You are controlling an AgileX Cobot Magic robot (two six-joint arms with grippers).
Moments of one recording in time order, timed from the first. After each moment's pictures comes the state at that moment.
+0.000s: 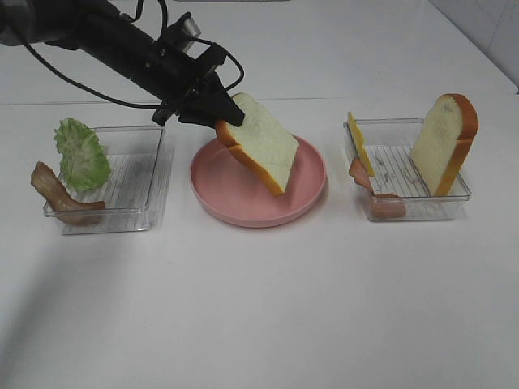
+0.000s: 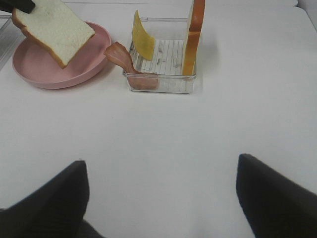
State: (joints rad) left arm -0.23 2.42 -2.02 -0.98 1.17 0.41; right arm 0.00 0.00 -0.50 0.10 1.07 -0.09
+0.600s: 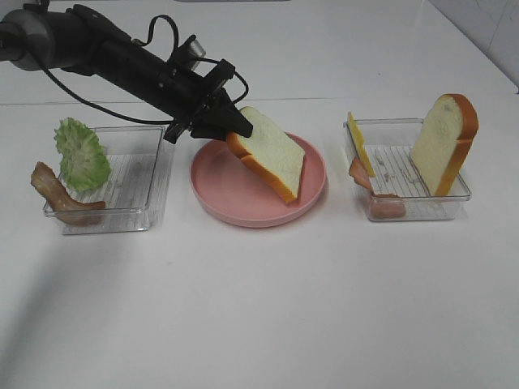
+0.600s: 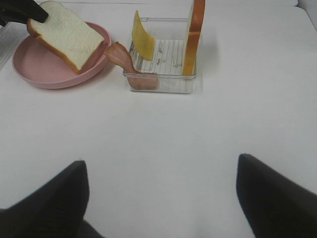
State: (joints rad) left arm -0.24 2.49 -2.02 -1.05 1.12 0.40; right arm 0.00 0.00 -0.50 0.10 1.07 -0.09
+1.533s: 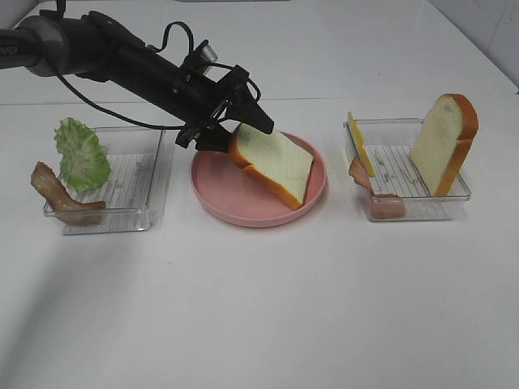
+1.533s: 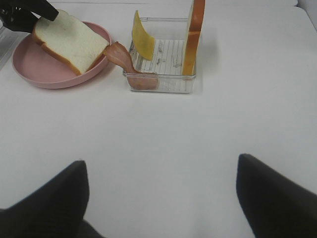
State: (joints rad) left arm -0.27 2.50 -2.02 -1.07 1.08 0.40; right arm 0.00 0.00 -0.50 0.10 1.07 -0.09
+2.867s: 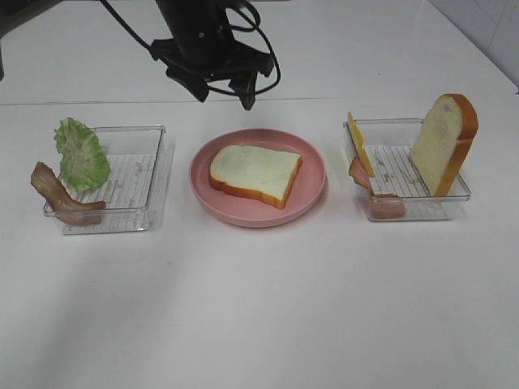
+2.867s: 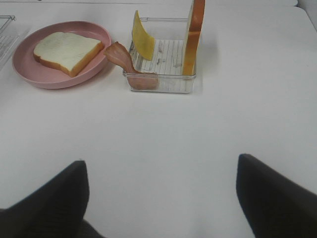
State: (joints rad) left arm -0.47 2.45 -2.43 -0.07 1.21 -0.09; right arm 0.00 0.00 -0.50 0.10 1.07 -0.09
